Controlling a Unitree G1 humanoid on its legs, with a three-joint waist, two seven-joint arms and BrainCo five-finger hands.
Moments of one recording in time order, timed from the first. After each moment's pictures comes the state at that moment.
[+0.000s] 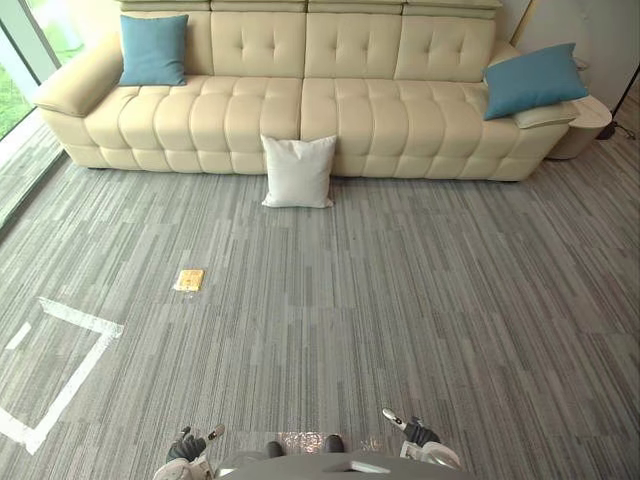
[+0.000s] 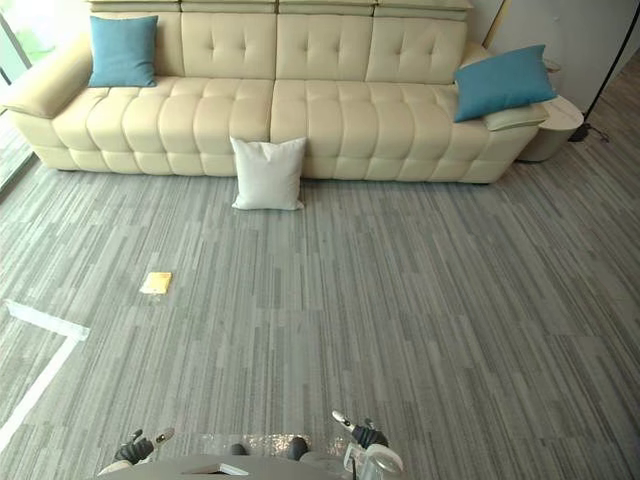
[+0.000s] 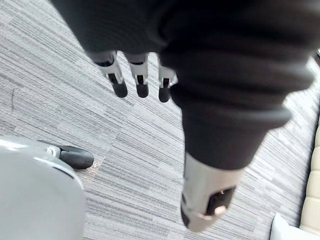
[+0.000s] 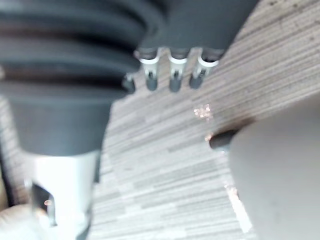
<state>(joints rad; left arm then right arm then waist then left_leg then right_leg) 0.14 0.08 0.21 1.04 -0.22 -0.05 0.05 0.03 -0.06 -0.22 1.08 0.16 -0.01 -0.03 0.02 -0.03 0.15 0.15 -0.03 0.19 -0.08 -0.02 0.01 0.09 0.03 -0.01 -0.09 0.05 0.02</state>
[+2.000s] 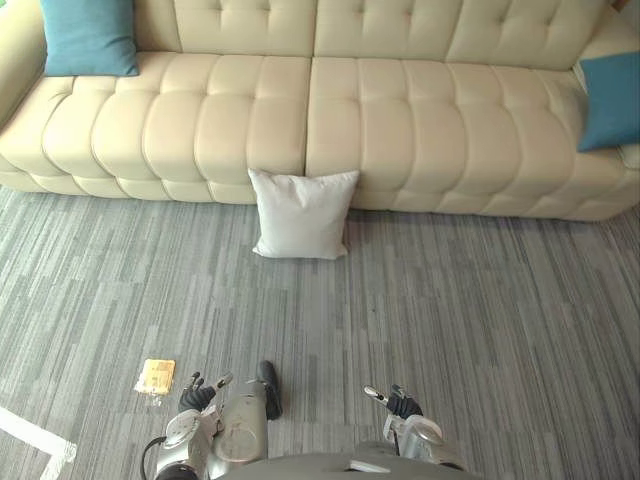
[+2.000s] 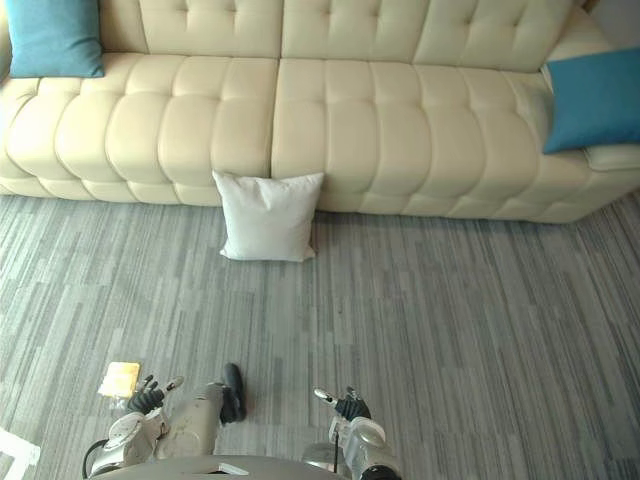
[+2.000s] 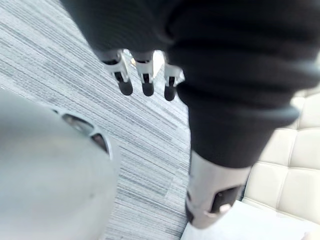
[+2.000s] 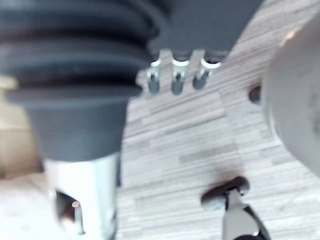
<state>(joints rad) 0.03 0.03 0.22 0.95 -0.21 -0.05 0.06 -0.01 0.00 -0.21 0.91 0.16 -0.03 -0.03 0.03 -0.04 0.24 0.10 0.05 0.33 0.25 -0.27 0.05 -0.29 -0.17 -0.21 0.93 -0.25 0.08</state>
